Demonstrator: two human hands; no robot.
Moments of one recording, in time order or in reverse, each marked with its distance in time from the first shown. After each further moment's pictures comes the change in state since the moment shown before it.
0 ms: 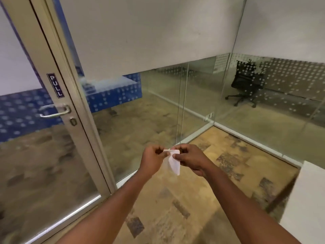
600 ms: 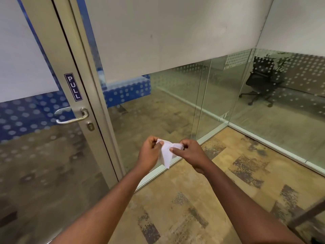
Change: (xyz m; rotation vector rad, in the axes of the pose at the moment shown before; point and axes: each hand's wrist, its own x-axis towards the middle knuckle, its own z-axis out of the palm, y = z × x) left_hand 0.117 -0.044 -0.143 -0.133 0.079 0.009; right_hand 0.140 -0.030 0.125 -0.181 0.085 -0.169
